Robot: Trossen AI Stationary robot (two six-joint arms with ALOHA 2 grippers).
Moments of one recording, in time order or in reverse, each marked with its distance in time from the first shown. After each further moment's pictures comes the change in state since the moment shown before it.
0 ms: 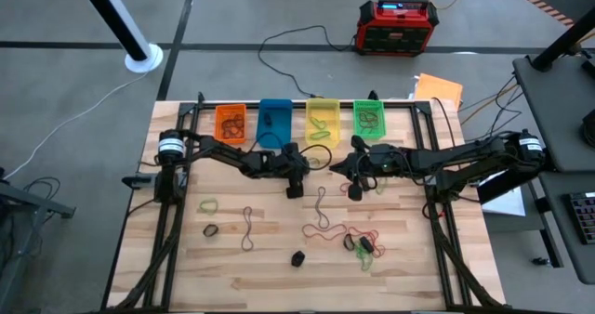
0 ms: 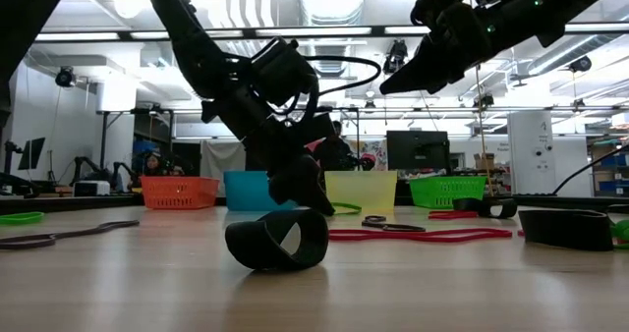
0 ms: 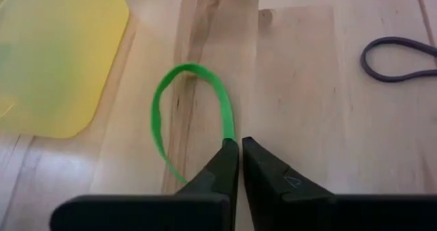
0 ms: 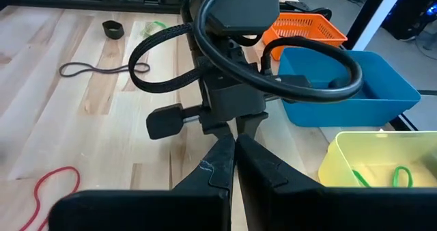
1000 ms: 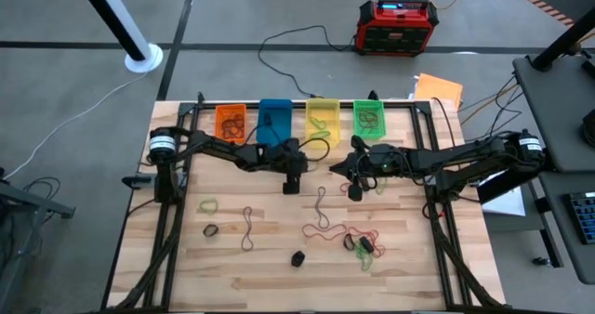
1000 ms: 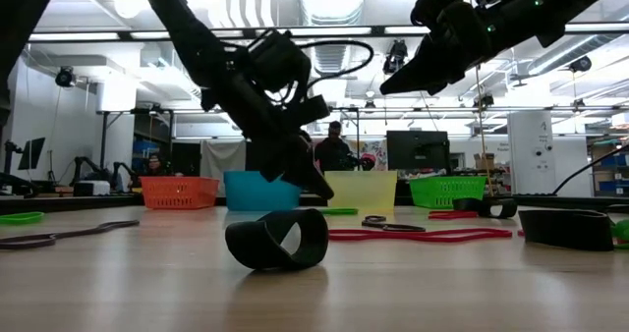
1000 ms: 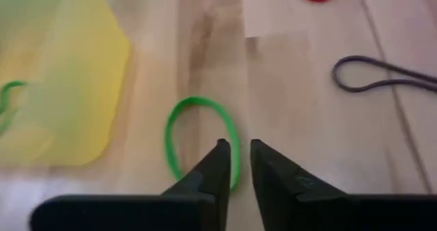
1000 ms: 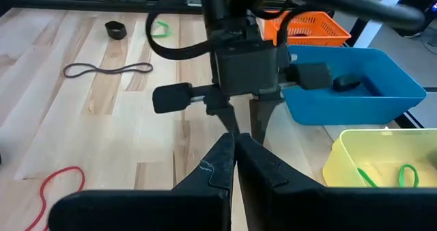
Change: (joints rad) left arm 0.039 -0.082 -0.003 -0.027 0.147 0.106; right arm 0.000 0.000 0.000 -0.003 -0.009 0.015
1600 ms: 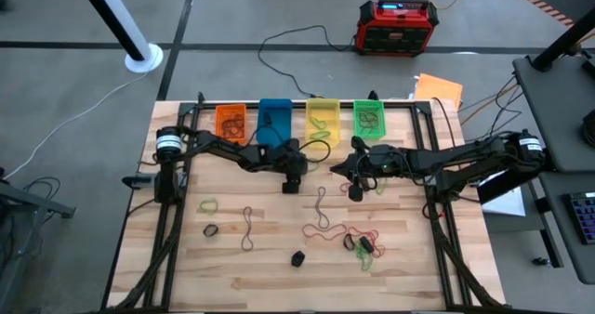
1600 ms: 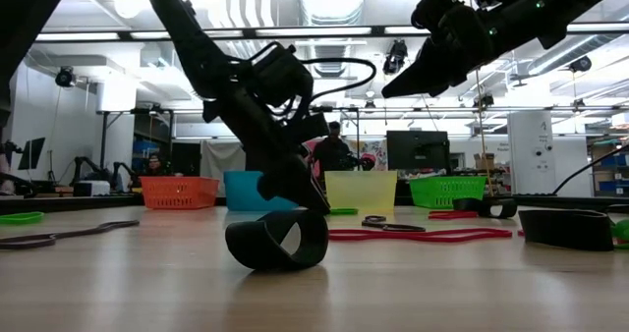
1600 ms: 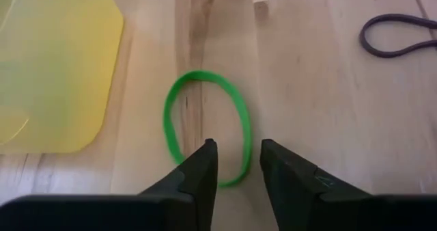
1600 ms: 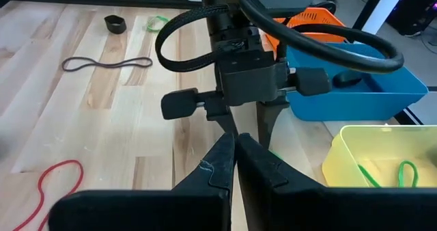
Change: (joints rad) left arm 0.014 0.063 0.003 0.009 -0.034 0.041; right arm 0.000 0.000 -0.009 -0.002 0.000 -0.010
